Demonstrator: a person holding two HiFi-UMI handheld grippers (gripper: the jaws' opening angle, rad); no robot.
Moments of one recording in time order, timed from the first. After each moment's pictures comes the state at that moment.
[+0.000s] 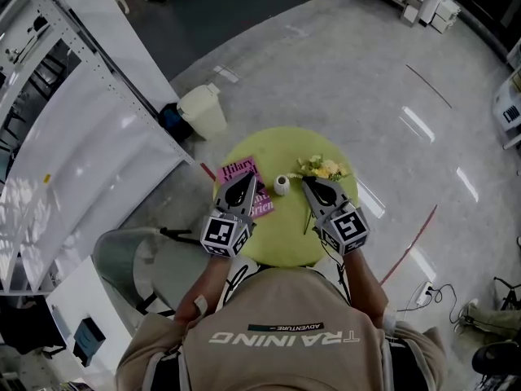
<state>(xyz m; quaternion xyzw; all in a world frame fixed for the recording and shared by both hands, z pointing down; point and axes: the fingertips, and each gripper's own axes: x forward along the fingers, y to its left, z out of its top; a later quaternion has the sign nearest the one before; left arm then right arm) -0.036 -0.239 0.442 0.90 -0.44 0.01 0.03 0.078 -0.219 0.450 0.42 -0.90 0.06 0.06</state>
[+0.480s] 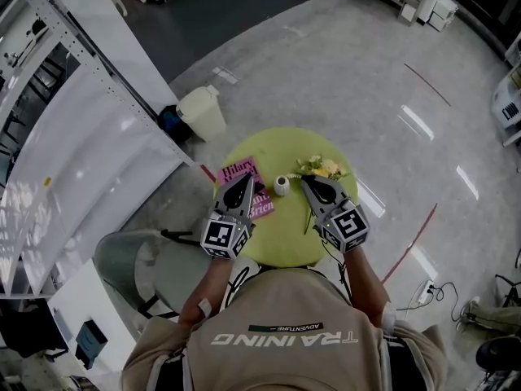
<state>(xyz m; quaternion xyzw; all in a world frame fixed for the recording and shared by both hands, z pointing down) -0.041 -0.237 0.444 0.89 -0.45 0.01 0.03 0.080 -0.220 0.449 0.42 -0.90 0.06 0.06</state>
